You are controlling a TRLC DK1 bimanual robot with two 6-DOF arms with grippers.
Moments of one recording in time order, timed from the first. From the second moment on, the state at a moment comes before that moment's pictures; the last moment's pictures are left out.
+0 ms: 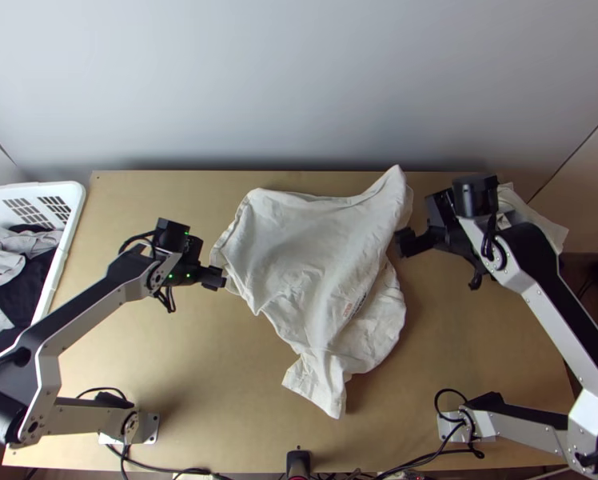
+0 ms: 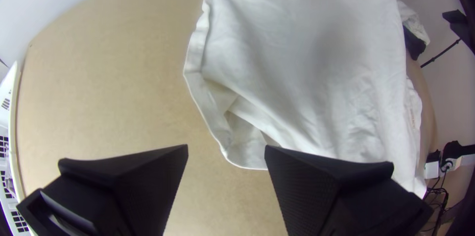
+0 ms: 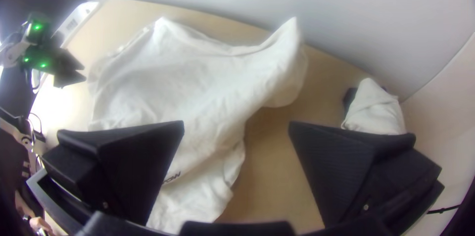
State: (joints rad) left arm -0.30 1.46 0.97 -0.50 0.08 -0.05; right arm 0.34 1.33 1.33 -0.80 -0.02 -0.05
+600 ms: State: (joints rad) left arm -0.33 1.59 0.98 -0.42 0.09 -0.05; right arm 0.69 1.21 1.14 -1.01 -0.12 -0.14
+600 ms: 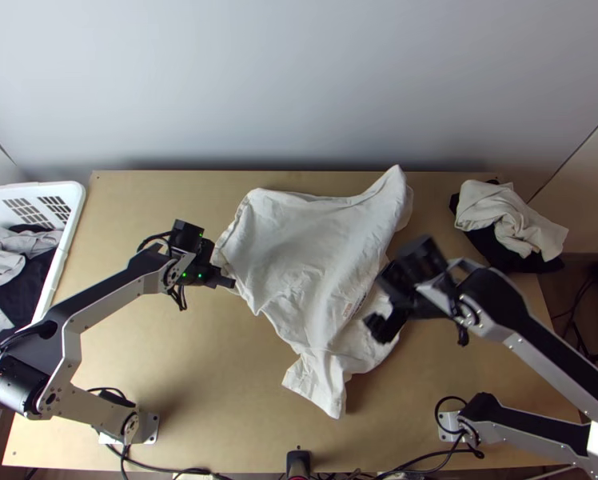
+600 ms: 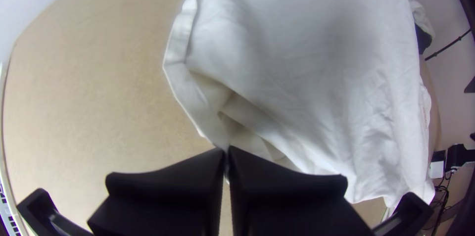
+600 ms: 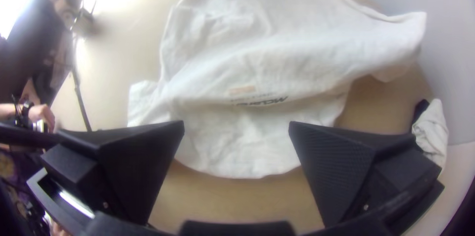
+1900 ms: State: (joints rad) left arm -0.28 1.49 1.00 -0.48 0.11 -0.09; right arm 1.28 1.32 0.93 -0.84 -0.13 -0.32
